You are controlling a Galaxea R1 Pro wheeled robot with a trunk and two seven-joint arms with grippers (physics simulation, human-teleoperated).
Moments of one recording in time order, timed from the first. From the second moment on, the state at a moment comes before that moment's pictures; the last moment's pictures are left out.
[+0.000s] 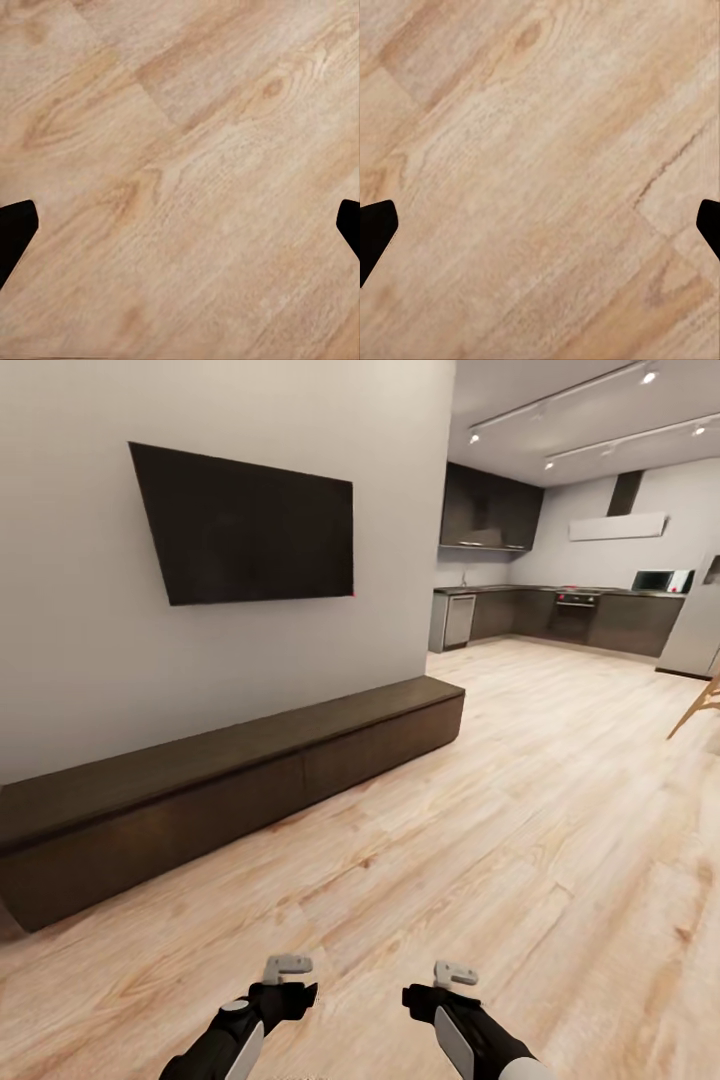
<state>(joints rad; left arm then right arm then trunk) -0.42 -0.09 -0.10 -0.55 0.10 0.20 -0.05 -0.54 0.17 0.01 -0.31 -0.19 0.19 -0.15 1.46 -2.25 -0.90</state>
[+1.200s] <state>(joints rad) -0.42 -0.10 -0.10 -0.54 0.11 0.20 -0.04 -0.54 0.17 0.01 -0.31 -0.19 0.19 -0.15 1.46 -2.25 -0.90</state>
